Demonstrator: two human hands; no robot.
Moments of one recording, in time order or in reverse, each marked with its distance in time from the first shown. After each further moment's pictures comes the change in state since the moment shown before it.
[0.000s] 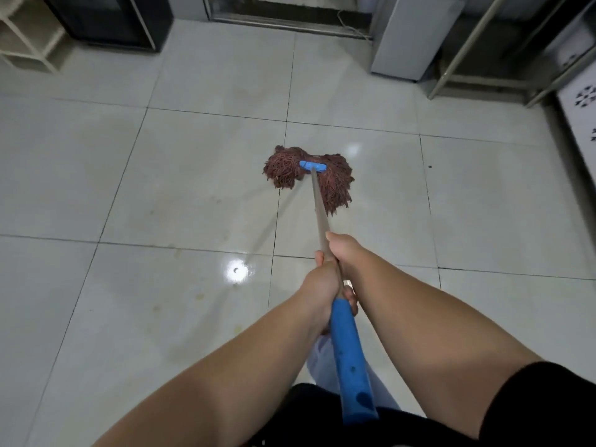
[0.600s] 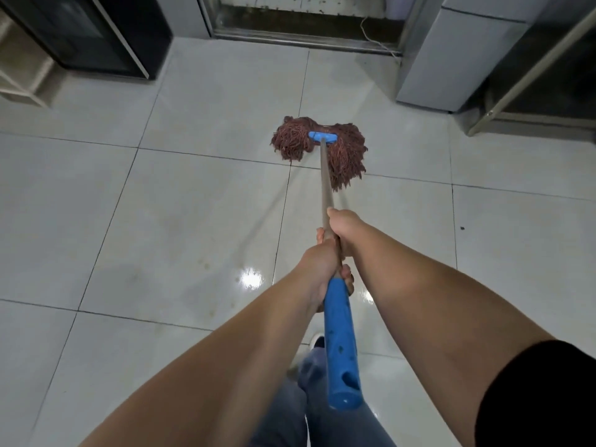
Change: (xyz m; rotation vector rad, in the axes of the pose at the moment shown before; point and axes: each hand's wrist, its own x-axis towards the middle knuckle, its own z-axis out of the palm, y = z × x) left_hand 0.169 0.341 0.205 0.124 0.085 0.029; right_hand 0.204 -0.392 0.016 -0.111 -0.057 -0.004
